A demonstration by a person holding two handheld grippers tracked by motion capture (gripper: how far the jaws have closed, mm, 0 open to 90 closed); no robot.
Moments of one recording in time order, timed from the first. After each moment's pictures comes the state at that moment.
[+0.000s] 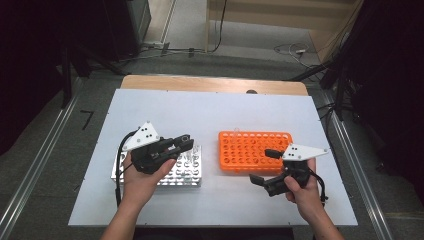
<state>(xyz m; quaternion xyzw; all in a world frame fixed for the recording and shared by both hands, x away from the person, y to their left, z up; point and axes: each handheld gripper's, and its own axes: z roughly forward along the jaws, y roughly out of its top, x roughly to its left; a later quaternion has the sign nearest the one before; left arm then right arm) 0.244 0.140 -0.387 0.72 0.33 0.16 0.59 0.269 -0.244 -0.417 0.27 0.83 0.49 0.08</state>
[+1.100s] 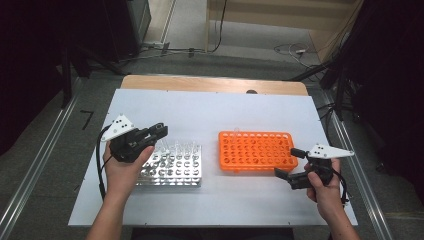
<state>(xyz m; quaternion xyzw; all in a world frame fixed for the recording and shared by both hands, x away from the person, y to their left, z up) 0.266 0.189 -0.406 0.68 0.41 0.22 0.57 0.287 -0.310 -0.436 0.33 0.81 0.47 0.11</state>
